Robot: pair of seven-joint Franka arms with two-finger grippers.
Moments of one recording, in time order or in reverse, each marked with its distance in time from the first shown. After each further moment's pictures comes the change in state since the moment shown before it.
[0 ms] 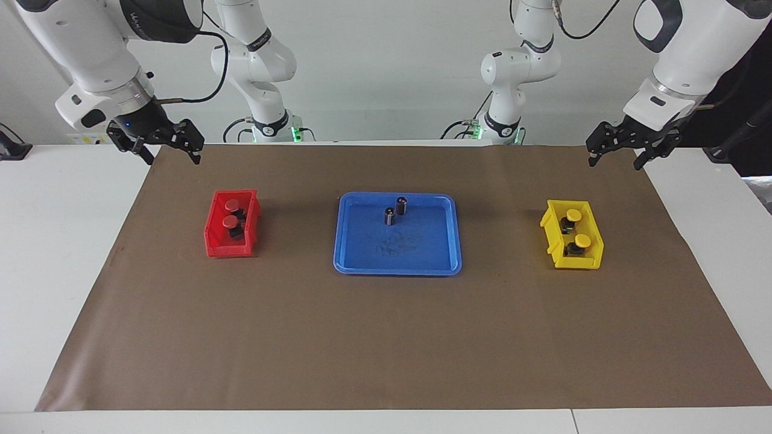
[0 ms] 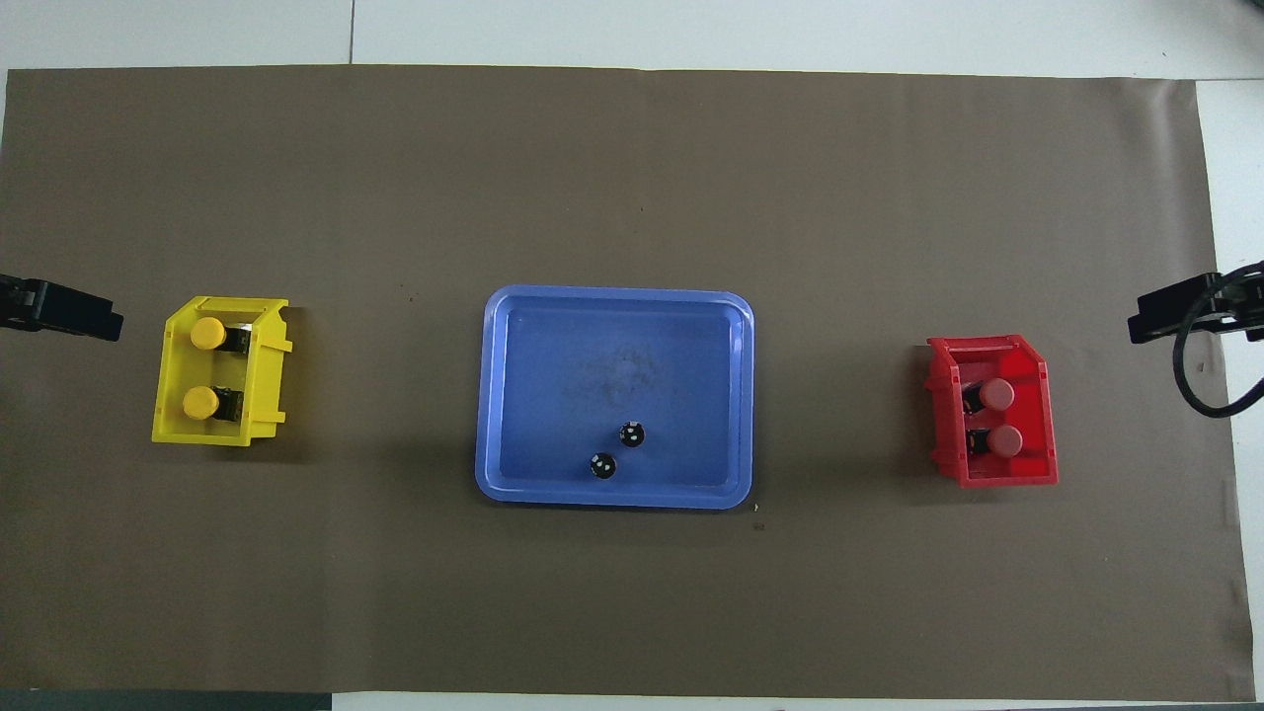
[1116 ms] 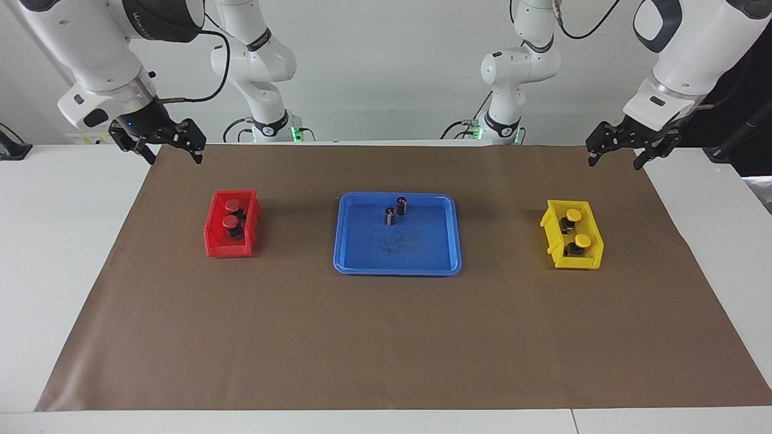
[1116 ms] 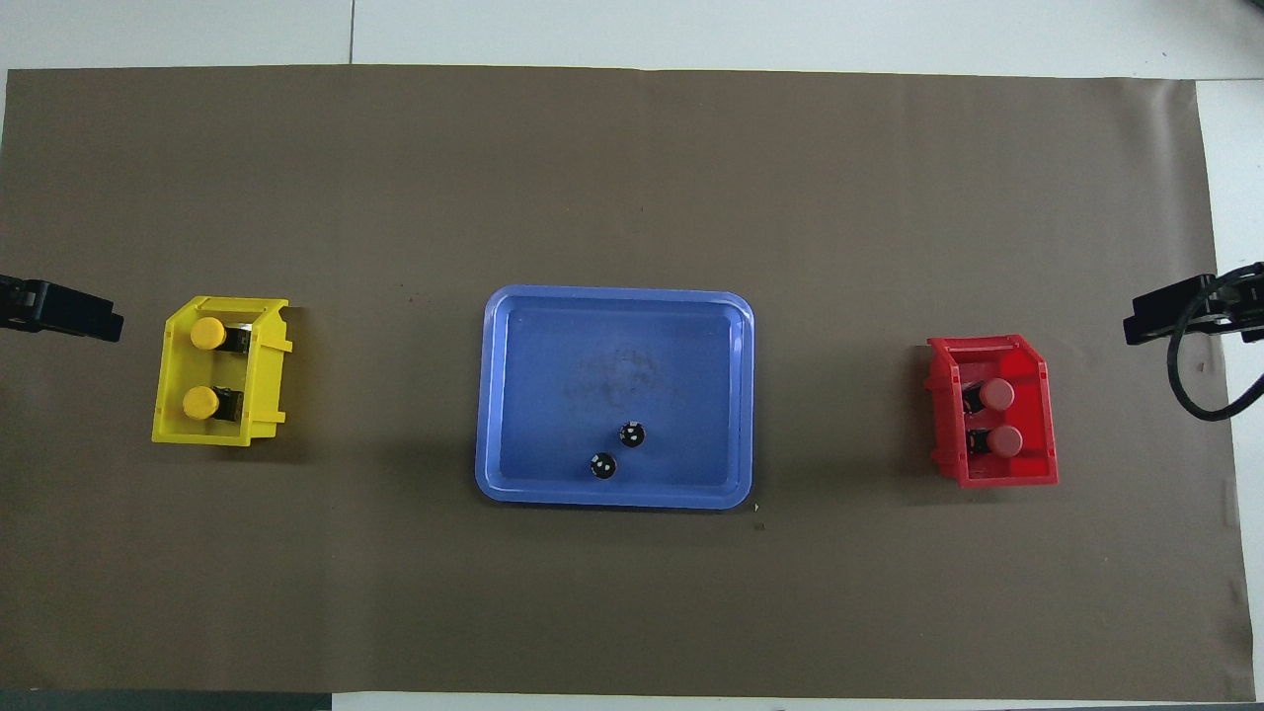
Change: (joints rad) left arm 0.000 0.000 -0.001 0.000 0.000 -0.002 0.000; right arm 0.007 -0.004 0.003 -0.002 0.002 -0.001 0.004
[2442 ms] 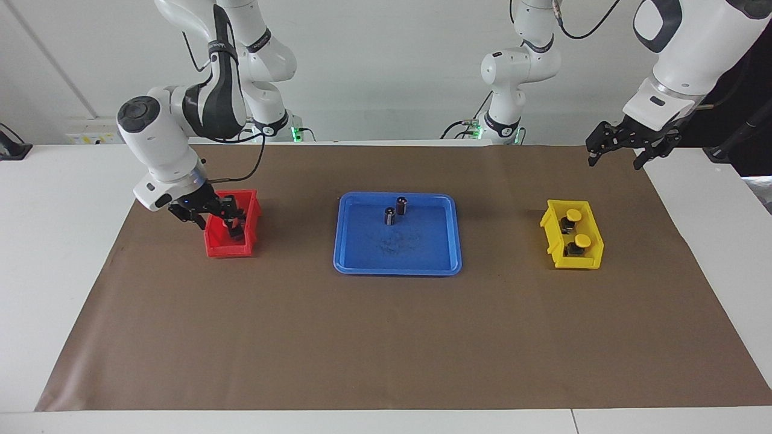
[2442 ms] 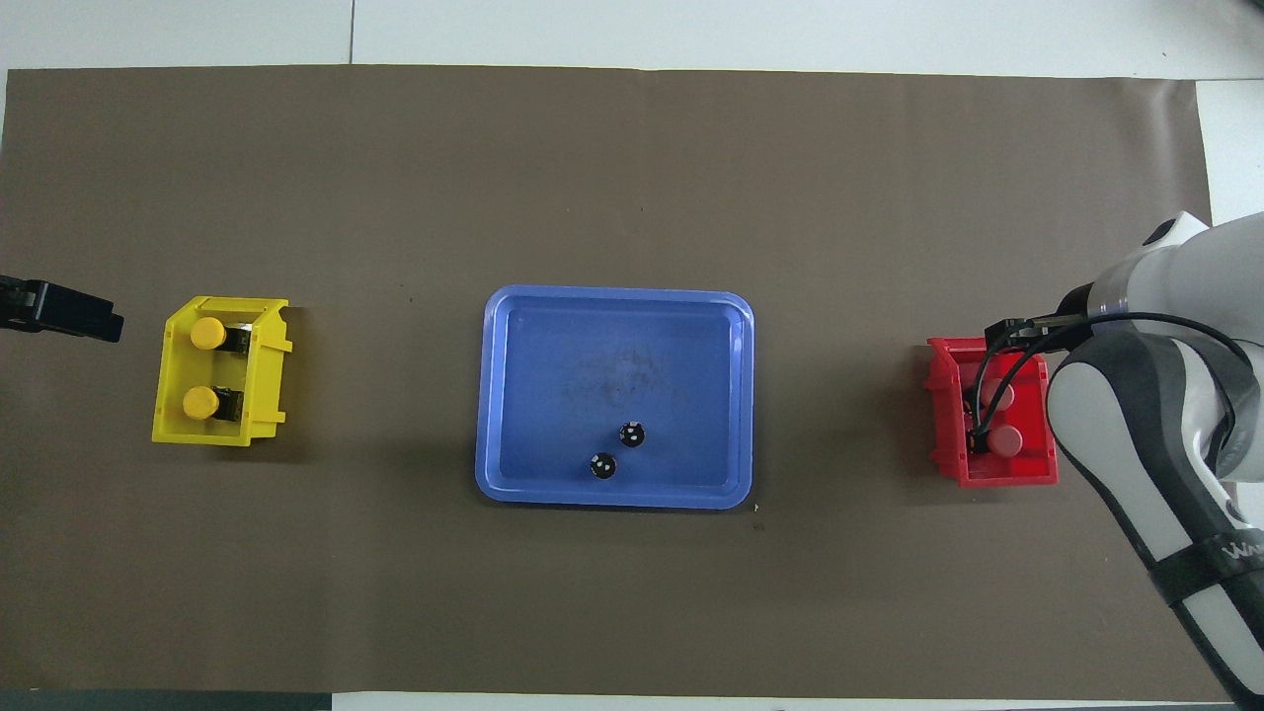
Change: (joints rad) left arm 0.000 0.000 0.000 0.000 0.000 -0.001 0.000; right arm 0.013 0.049 0.001 -0.517 0.025 0.633 -0.026
